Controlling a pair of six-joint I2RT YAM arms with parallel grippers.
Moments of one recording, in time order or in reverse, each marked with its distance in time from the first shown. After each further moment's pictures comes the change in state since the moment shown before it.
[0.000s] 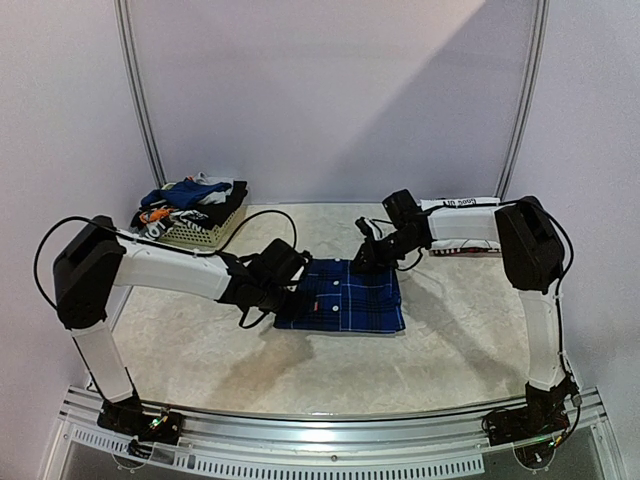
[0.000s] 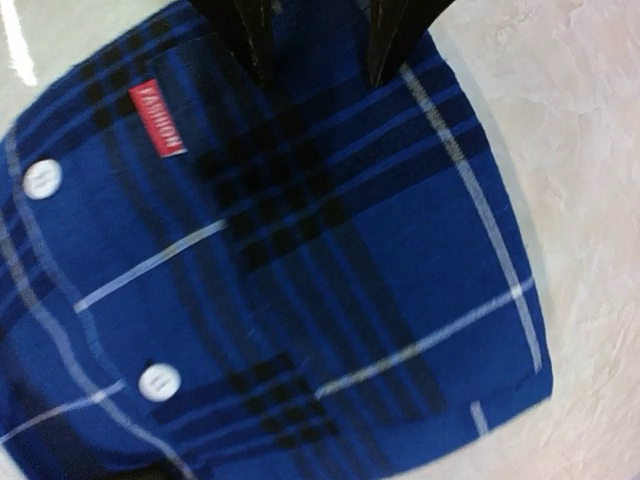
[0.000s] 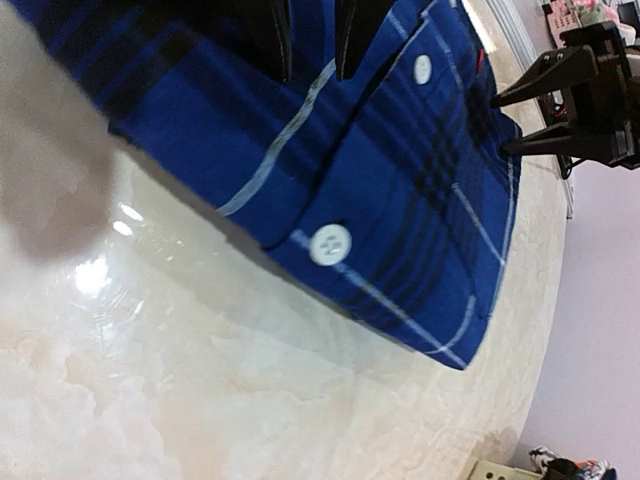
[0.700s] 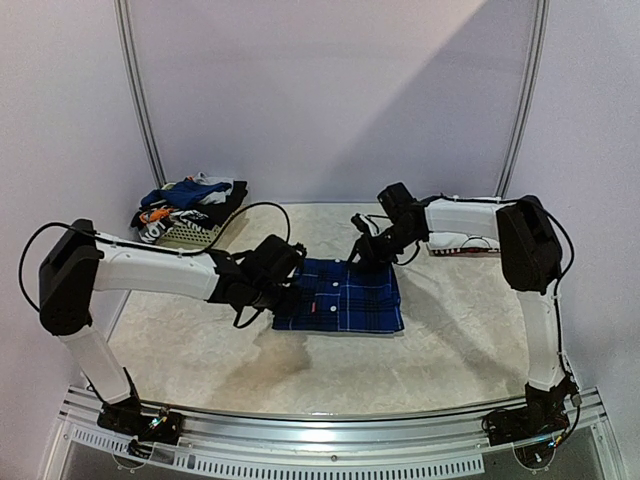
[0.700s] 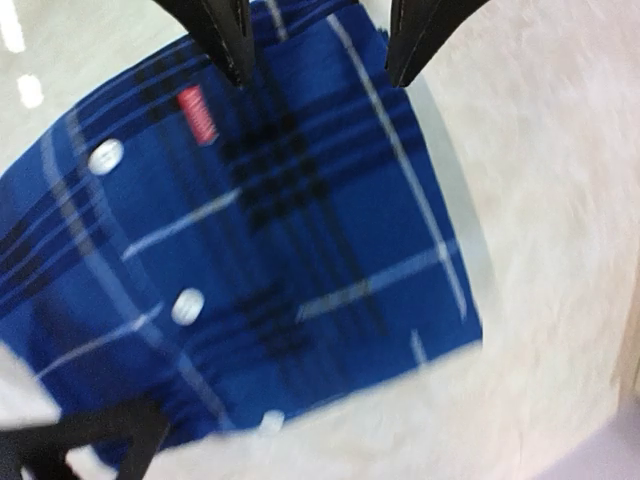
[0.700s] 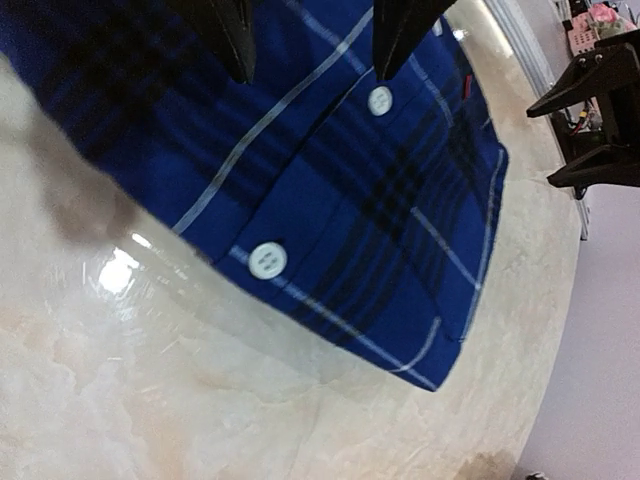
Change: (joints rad) left arm -0.025 -0.090 -0.010 -0.056 -0.100 -0.019; right arm 0.026 0.003 0.100 -0.157 0.042 -0.079
